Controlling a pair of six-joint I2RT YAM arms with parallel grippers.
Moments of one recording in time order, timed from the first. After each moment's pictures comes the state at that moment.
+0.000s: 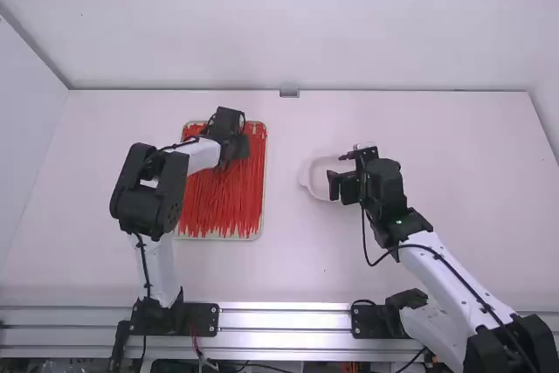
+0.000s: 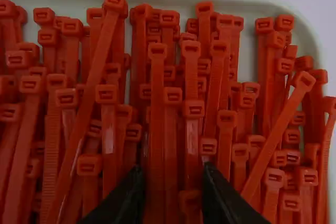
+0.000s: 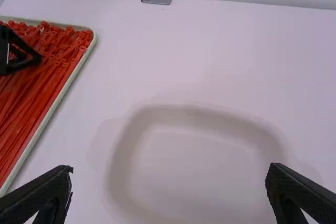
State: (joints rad) left arm -0.19 2.04 1.19 -0.09 -0.06 -0.26; right arm 0.34 1.10 0.52 0.00 -0.02 0.08
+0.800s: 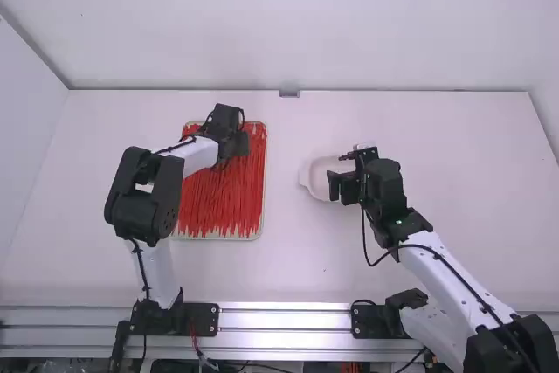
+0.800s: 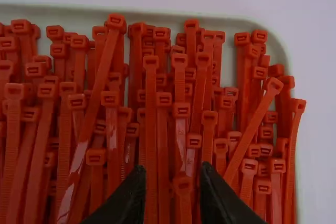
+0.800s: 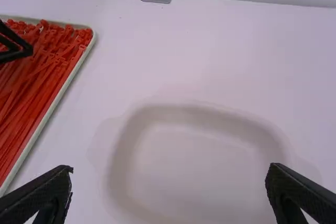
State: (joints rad) left arm -0.20 1.99 1.19 -0.13 -0.05 -0.26; right arm 0.34 1.10 0.52 -0.01 -0.02 0.08
